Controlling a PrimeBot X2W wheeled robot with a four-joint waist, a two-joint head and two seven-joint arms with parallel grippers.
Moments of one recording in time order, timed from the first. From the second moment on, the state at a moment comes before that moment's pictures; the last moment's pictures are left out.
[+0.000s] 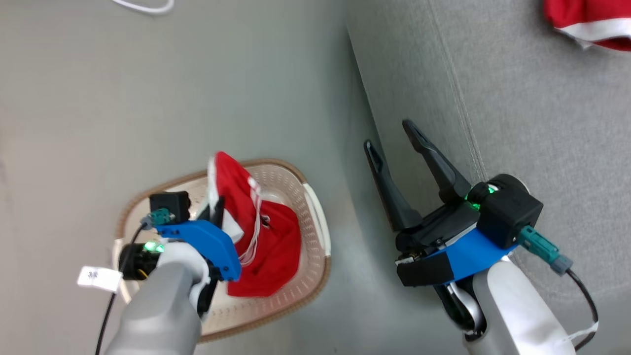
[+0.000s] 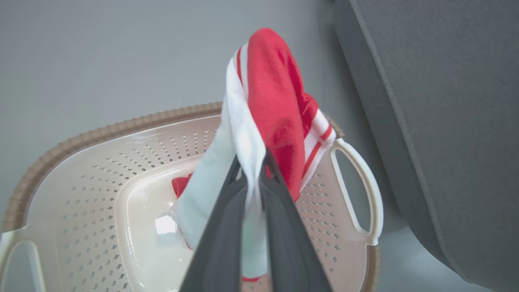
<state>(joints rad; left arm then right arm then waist) -0.69 0.08 -0.46 1.17 -0.59 -0.13 -0.17 -0.38 -0.05 0.33 0.07 0.23 0.13 -0.19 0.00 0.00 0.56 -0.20</state>
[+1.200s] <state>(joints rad) -0.72 0.07 -0.77 0.85 -0.77 -0.13 -0.20 -0.13 -0.05 0.28 0.08 0.24 0.13 -0.06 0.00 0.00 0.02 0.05</state>
